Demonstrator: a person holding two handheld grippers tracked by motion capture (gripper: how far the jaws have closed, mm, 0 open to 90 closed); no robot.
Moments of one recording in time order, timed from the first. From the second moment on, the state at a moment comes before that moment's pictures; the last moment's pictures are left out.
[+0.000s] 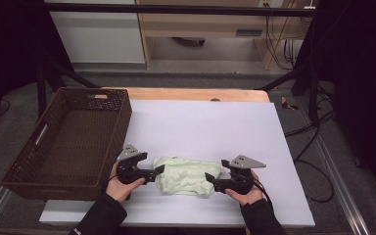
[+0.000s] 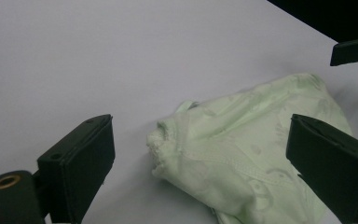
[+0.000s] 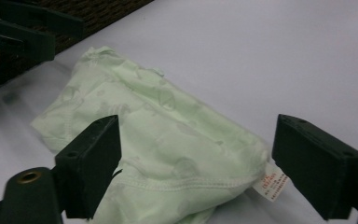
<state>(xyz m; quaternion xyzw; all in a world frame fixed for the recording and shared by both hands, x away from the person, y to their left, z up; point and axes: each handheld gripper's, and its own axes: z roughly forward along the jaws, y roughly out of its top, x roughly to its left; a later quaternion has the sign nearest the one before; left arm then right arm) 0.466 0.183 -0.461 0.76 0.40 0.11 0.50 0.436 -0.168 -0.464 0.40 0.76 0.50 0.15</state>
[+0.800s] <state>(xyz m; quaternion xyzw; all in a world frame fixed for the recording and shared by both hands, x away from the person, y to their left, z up) 0.473 0.180 -0.456 0.76 0.40 0.10 0.50 0.422 -0.133 -0.460 0.37 0.78 0.49 0.12</state>
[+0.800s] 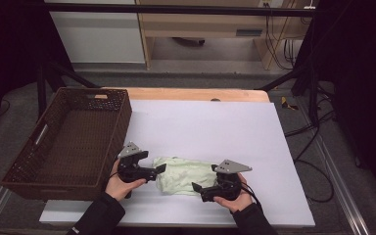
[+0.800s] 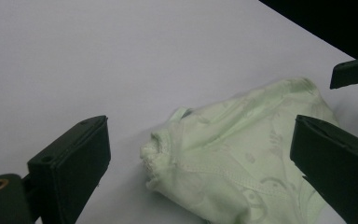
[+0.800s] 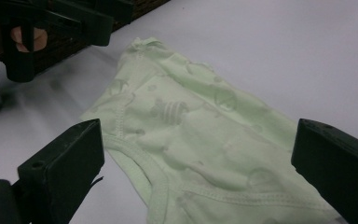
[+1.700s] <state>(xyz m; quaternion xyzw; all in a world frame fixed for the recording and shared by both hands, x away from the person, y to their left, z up) 0.491 0.174 -0.474 0.77 0.43 0.11 0.46 0.415 -0.101 -0.465 0.35 0.80 0.48 0.10</state>
